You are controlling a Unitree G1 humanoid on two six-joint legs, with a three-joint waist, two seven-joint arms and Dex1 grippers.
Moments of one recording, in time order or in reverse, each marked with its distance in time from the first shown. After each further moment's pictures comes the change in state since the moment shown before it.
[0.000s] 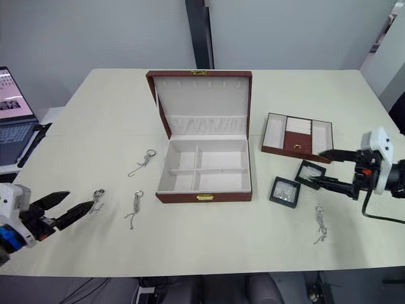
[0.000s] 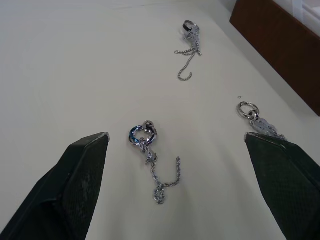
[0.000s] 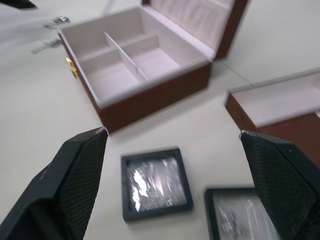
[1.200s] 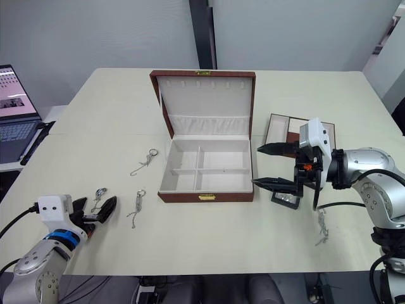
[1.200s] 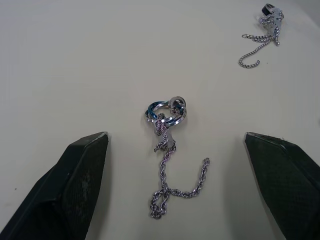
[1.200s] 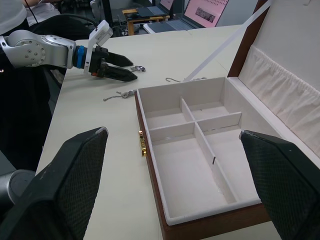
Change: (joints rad) left arm -0.079 -0.253 -0.169 0.047 0.121 -0.117 0.396; right arm -0.165 0.140 0.234 -0.197 0.051 0.068 -0.112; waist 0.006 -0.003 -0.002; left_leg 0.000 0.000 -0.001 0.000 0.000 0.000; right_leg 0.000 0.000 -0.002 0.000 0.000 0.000
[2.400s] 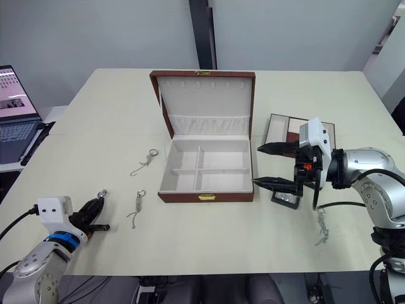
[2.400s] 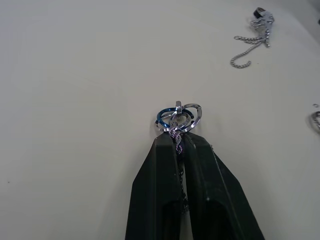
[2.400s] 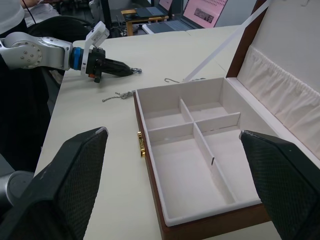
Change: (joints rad) left arm 0.037 0.003 -0.011 -0.041 -0.073 -0.004 0.000; right arm -0.013 0.000 -0.001 0.002 0.003 0.003 -0.006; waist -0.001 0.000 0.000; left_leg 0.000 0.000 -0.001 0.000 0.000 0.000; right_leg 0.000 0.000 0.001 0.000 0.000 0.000
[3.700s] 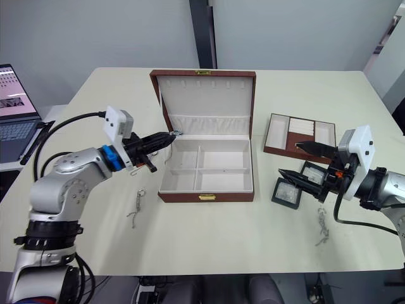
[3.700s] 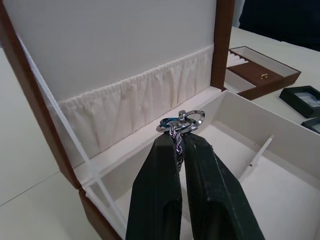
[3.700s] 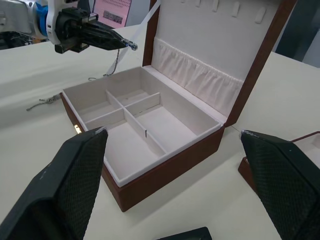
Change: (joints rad) left arm -0.753 0.166 -0.423 0.190 -0.050 0.183 -0.352; right arm 0.346 -0.011 -0.343 -0.237 0.088 0.072 -0.294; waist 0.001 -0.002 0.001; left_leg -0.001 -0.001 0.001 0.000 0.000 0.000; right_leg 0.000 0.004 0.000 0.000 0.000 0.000
